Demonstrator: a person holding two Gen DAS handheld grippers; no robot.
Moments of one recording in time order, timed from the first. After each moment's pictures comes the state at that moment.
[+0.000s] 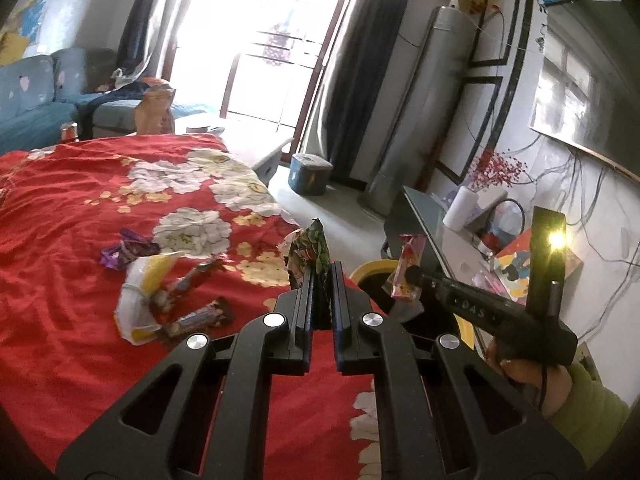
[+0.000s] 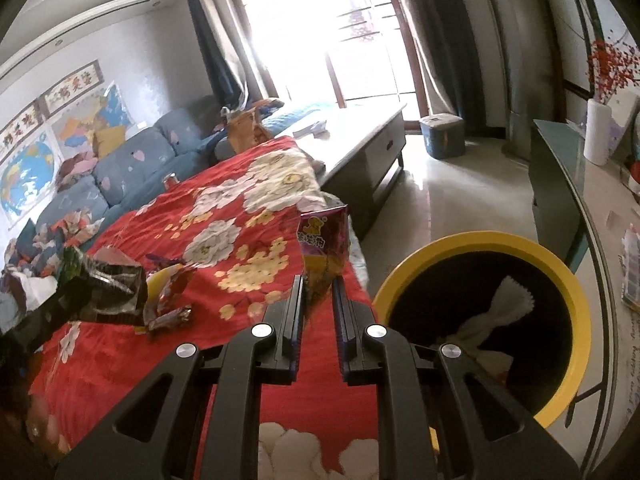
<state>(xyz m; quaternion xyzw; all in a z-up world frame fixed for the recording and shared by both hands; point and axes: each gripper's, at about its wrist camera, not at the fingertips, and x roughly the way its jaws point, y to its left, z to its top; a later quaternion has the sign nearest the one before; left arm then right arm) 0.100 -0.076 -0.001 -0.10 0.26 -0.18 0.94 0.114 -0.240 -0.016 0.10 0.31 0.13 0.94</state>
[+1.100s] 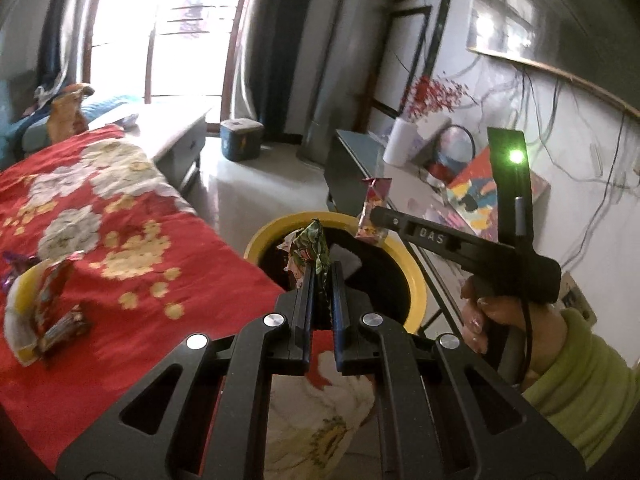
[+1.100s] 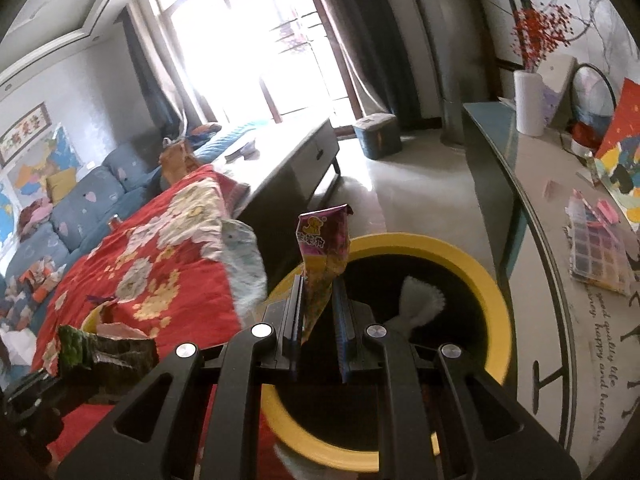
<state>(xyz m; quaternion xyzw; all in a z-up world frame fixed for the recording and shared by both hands) 0.118 -0.200 -0.028 0.00 0.32 -0.29 0.90 0.116 -0.348 -0.034 0.16 0.31 0.03 0.94</state>
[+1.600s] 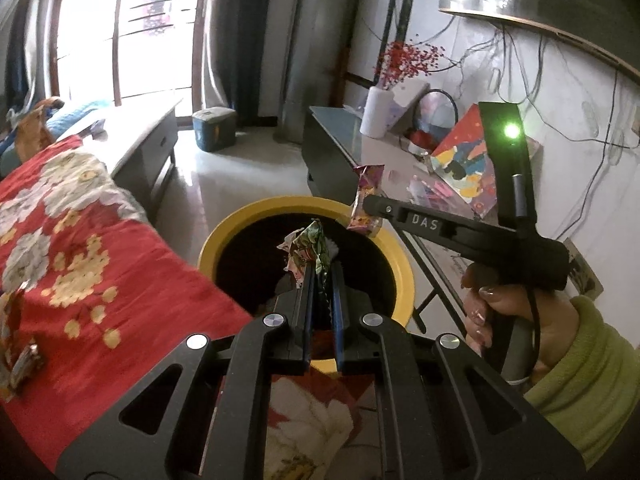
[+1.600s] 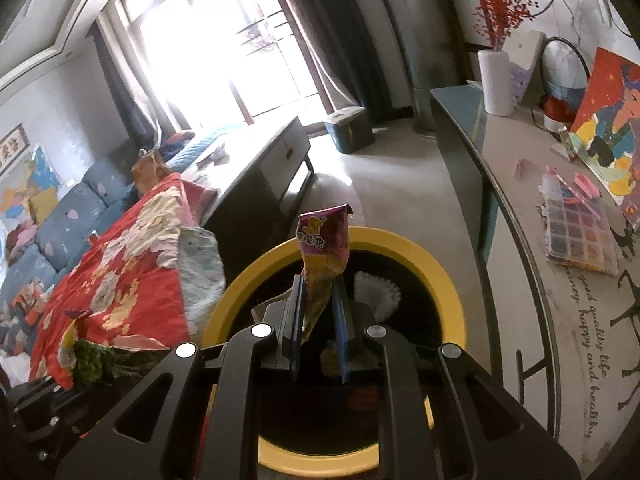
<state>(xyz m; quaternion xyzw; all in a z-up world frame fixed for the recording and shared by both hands) 0.136 -0.254 -0.046 0.05 0.33 -0.33 0.88 0.116 -0.396 -0.055 0.18 0.31 -0.01 0.93</state>
